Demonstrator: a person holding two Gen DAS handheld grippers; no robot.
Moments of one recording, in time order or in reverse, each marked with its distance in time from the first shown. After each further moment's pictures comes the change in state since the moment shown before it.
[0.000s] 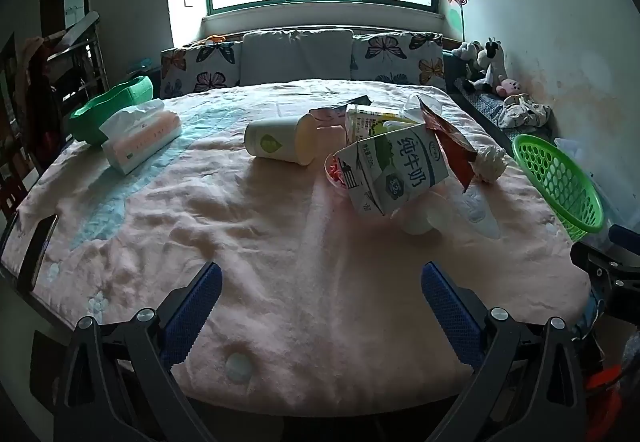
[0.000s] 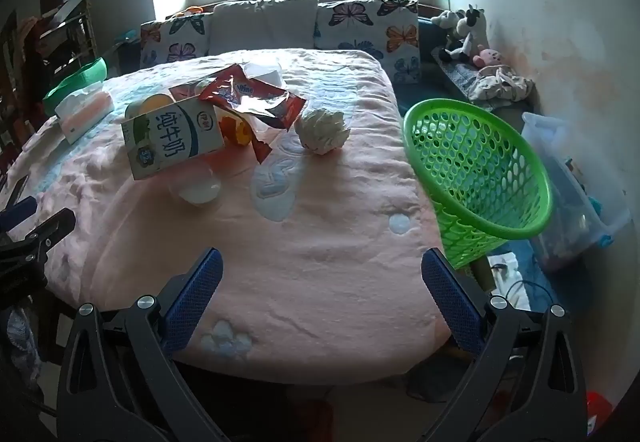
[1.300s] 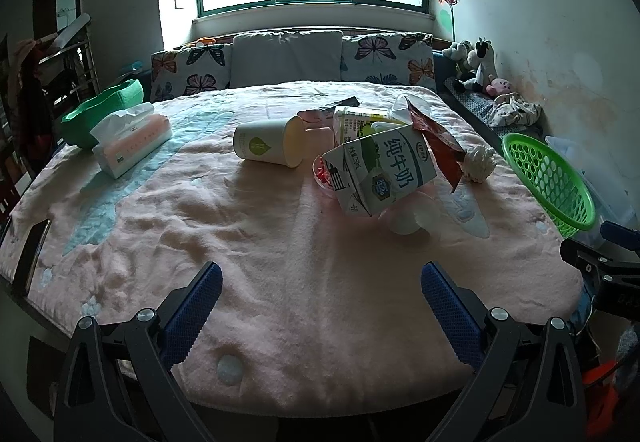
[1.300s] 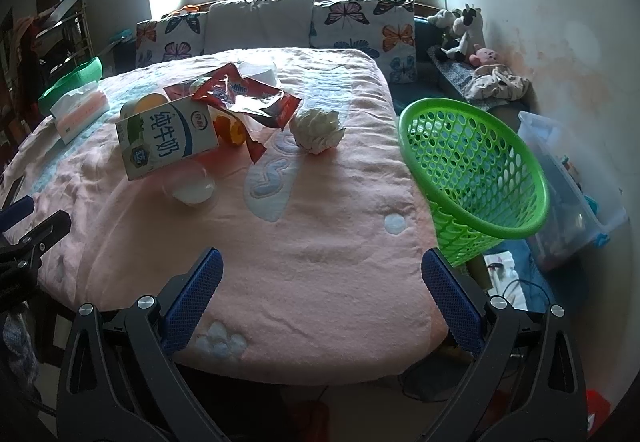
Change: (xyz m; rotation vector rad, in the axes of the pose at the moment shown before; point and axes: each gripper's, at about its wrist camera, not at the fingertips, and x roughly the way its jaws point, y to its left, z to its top) left arm -0.002 -0.005 -0.001 0.017 -0.014 -0.029; right arm -0.001 -0.001 0.000 -0.001 0.006 -0.020
